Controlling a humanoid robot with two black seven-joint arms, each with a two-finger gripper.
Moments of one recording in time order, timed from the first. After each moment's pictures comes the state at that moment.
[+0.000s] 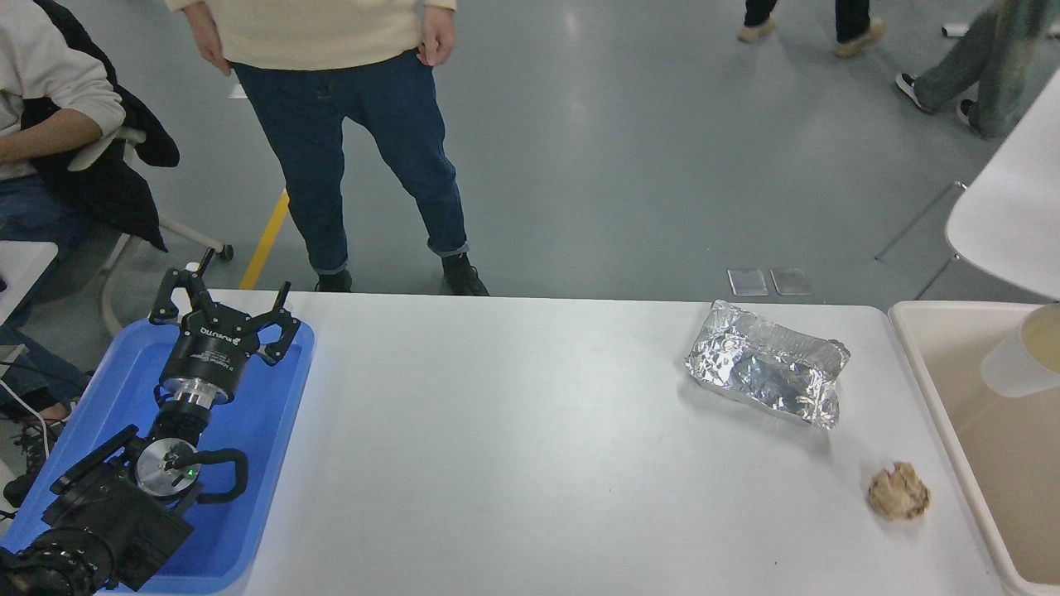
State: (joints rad) left arm -0.59 0.23 -0.89 -0.31 -0.14 -0.78 -0.37; right arm 1.72 -0.84 -1.39 0.92 -0.29 0.62 0.14
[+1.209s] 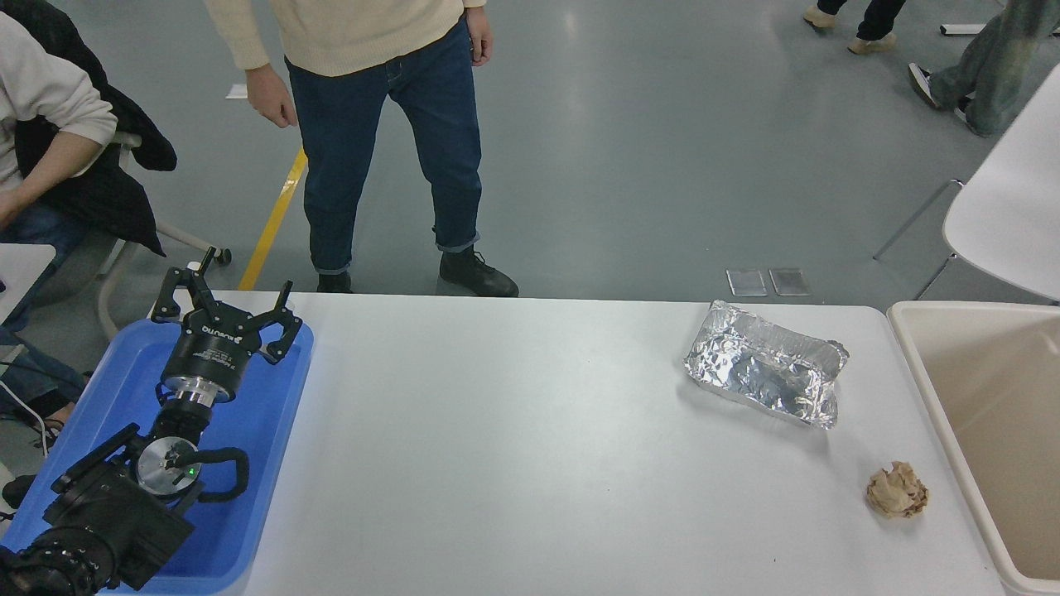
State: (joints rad) left arm -0.60 0.22 -0.89 -0.31 -0.14 -0.78 -0.37; right arm 0.89 -0.70 -0.84 0.36 -0.30 0.02 0.00
